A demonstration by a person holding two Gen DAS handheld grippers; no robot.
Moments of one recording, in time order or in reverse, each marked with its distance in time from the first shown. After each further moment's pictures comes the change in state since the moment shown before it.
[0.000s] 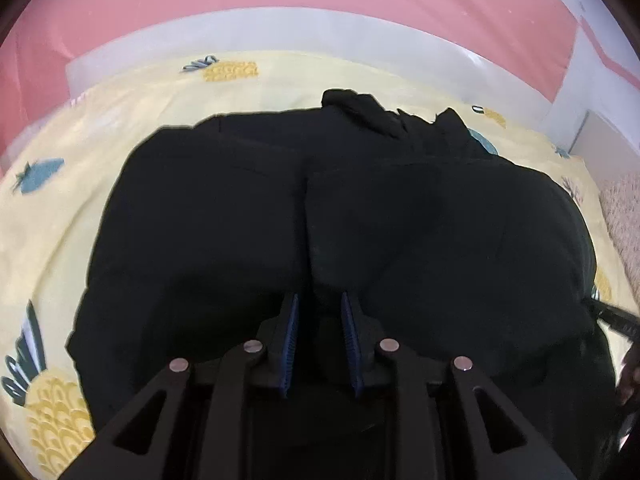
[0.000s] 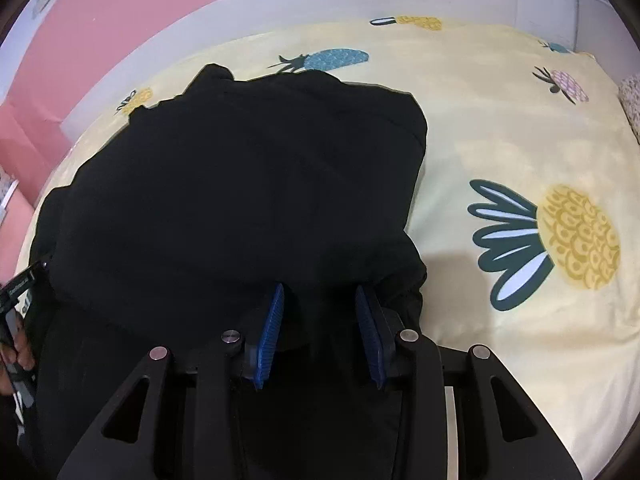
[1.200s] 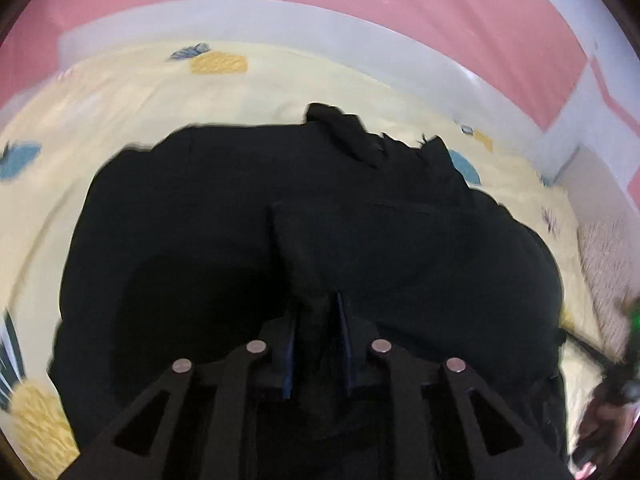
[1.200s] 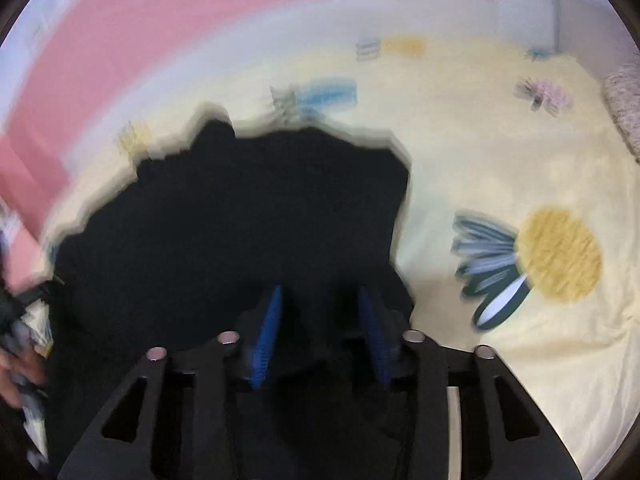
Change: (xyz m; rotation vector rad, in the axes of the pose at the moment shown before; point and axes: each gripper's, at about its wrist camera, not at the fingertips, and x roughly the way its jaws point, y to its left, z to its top) left arm -0.007 -0.006 0.026 -0.127 0.027 -0.119; right arm -0.015 0.005 0.013 0.051 -0.002 -0.021
